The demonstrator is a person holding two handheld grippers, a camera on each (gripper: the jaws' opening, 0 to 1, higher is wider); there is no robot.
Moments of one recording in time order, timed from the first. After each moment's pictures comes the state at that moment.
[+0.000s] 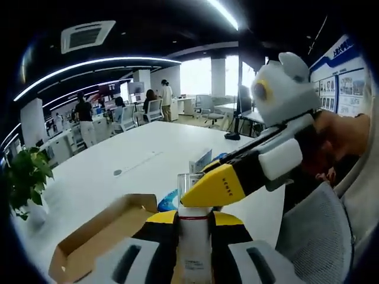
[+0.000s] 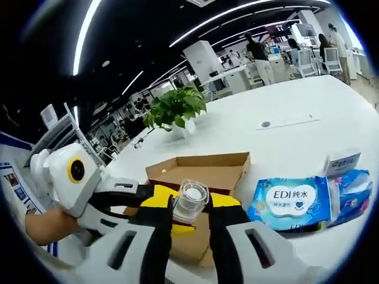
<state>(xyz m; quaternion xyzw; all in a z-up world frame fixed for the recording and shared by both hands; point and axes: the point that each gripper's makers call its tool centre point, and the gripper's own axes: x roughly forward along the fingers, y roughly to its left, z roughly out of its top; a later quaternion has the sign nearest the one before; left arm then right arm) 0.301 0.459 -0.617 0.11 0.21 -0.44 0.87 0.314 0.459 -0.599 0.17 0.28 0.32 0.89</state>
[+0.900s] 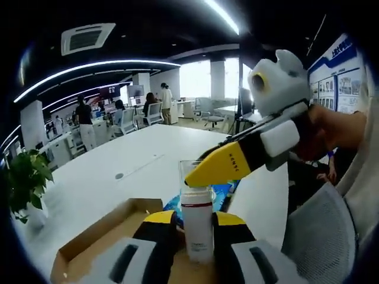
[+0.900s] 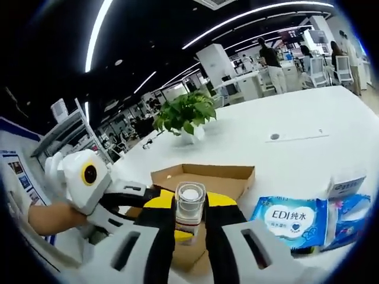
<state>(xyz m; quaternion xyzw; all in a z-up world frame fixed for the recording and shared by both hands) 0.317 0.463 -0.616 0.11 0.20 -0.44 0.87 0.334 0.452 -0.577 0.14 0.24 0.38 0.88</state>
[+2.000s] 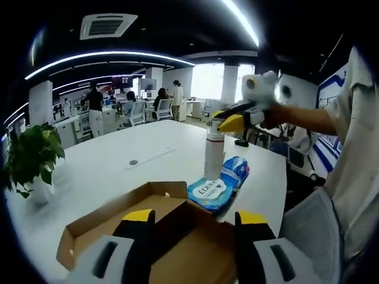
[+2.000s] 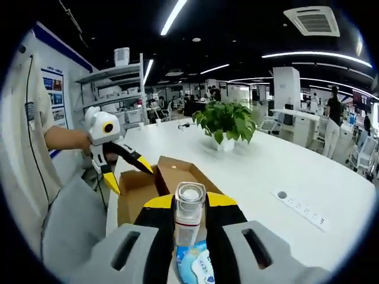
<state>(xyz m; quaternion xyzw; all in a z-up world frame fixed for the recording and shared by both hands) 0.314 0.539 -0.607 0.05 0.23 -0.42 0.88 0.382 0.413 -0.554 -0.07 0.15 0.57 0.81</state>
